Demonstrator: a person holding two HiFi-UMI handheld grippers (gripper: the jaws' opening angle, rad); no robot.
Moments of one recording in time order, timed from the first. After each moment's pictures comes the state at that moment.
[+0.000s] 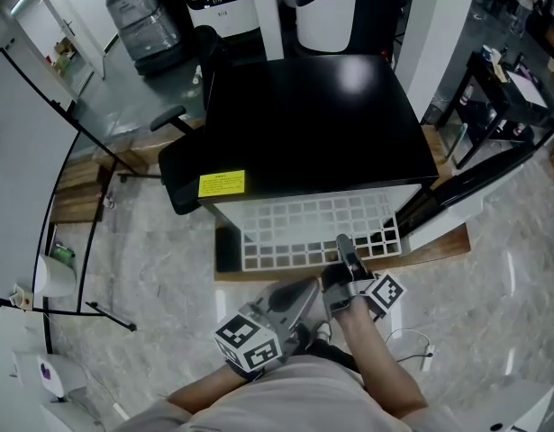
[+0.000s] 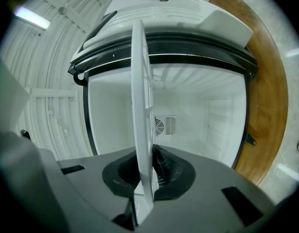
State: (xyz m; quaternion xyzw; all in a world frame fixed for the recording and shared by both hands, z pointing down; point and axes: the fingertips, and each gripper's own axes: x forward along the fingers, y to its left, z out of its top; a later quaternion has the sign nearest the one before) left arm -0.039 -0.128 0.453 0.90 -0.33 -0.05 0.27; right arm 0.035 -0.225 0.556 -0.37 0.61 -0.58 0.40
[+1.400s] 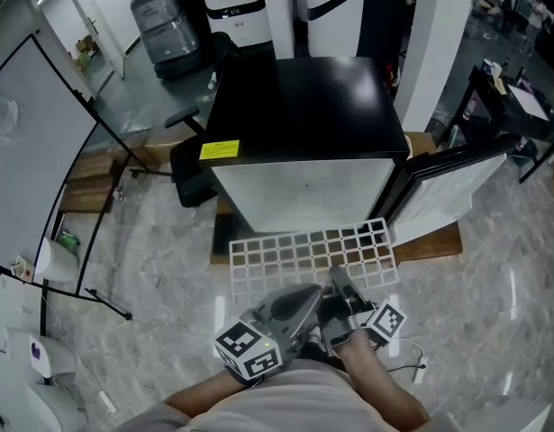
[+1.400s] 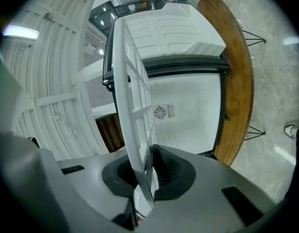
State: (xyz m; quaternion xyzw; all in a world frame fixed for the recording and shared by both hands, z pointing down) left arm 0.015 -0.037 0.431 0.91 -0.34 -0.06 0.23; right arm 0.057 -0.090 0.525 -0.29 0.61 -0.63 0.39
